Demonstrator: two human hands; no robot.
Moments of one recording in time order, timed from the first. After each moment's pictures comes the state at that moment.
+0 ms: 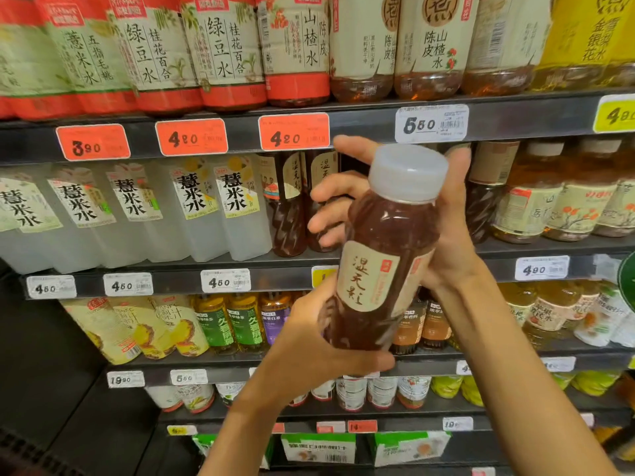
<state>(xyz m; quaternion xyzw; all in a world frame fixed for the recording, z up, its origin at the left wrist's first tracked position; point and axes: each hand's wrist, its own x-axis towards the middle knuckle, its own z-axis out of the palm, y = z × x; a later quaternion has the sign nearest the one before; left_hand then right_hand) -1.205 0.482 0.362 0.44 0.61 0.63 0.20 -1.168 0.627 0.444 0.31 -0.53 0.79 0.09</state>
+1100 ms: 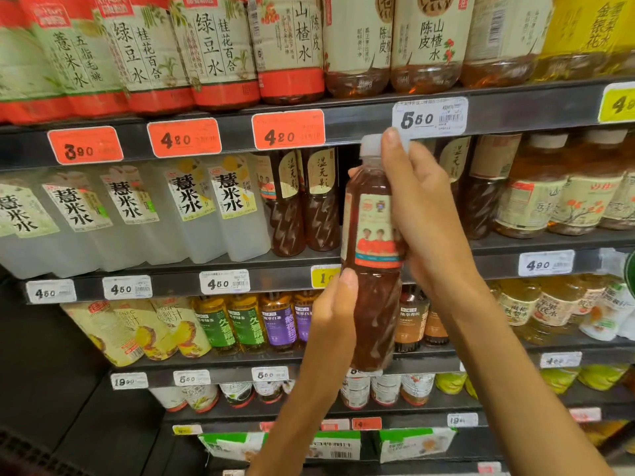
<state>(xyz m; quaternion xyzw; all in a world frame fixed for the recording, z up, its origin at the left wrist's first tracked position) -1.191 0.524 0.351 0.22 0.60 0.73 0.23 -1.177 0.633 0.439 -0.04 -0.63 0.68 0.38</state>
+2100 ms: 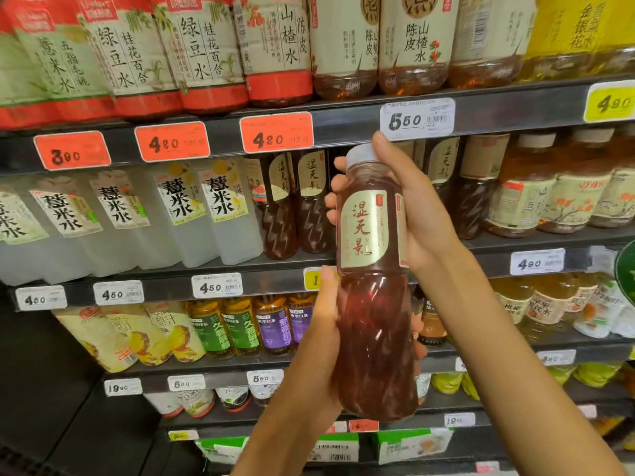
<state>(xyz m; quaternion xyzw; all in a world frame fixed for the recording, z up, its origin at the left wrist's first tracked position) -1.181 0.512 0.358 0.22 0.44 0.73 0.48 -1.188 0.652 0.441 0.08 -0.44 0.89 0.09</state>
